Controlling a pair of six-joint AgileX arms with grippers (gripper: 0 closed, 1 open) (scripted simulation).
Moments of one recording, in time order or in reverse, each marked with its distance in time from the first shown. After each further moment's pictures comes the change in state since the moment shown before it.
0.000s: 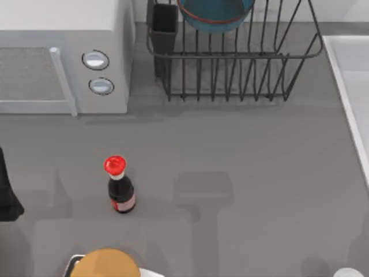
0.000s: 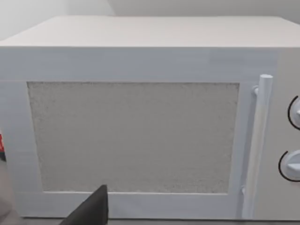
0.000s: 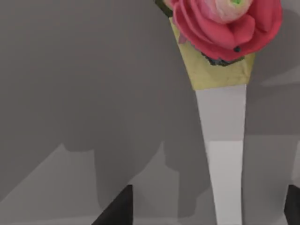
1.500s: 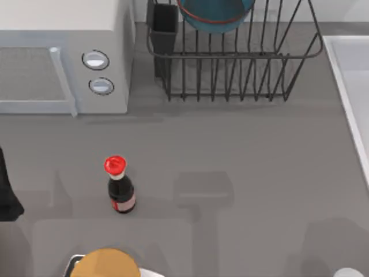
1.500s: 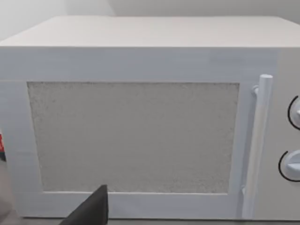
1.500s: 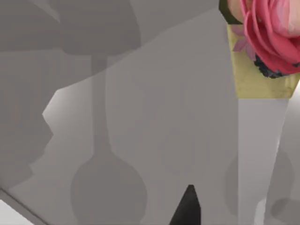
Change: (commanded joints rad) left arm 0.000 0.000 0.000 0.000 0.000 0.000; right arm 0.000 -0.238 0.314 -0.556 -0.001 0.034
